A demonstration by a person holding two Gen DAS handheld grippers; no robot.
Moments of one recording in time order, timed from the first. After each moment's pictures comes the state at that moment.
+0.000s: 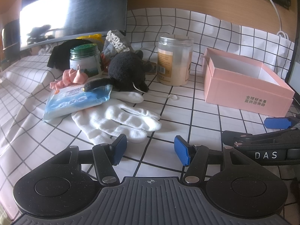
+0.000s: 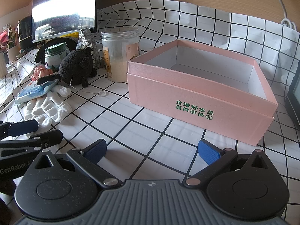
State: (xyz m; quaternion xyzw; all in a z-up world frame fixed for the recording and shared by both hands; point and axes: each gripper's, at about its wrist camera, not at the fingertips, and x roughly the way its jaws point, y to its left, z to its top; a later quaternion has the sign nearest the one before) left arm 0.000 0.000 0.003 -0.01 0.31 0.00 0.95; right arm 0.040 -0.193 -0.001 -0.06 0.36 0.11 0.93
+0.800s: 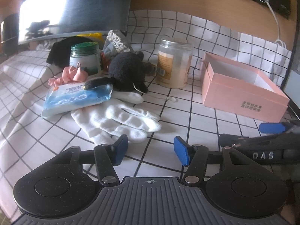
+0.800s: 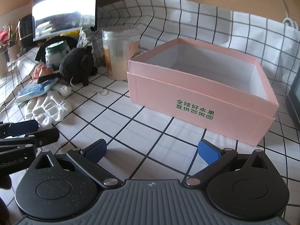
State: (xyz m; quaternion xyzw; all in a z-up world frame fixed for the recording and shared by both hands) left arm -0.003 0.015 0.003 -0.03 0.31 -0.02 0.95; right arm 0.044 -0.194 0.001 -0.06 0.38 0.12 0.92
